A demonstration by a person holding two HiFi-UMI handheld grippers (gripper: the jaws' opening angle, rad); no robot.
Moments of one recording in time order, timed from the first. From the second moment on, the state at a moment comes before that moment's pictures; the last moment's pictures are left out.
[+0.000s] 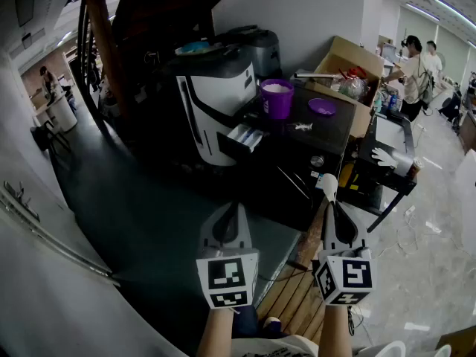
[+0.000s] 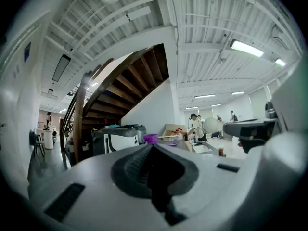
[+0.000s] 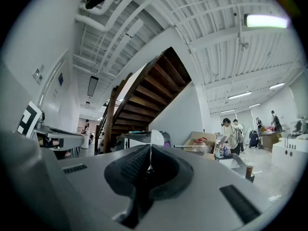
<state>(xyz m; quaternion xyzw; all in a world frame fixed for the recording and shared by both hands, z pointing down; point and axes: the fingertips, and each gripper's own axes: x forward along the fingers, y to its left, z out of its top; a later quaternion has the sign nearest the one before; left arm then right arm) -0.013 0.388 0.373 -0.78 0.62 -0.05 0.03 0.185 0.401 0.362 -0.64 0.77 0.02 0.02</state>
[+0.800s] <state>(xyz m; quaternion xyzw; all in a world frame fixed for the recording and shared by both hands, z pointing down) -0.017 0.392 0.375 -0.77 0.64 -0.06 0.03 0.185 0.401 0.366 -0.63 0.78 0.02 0.02</state>
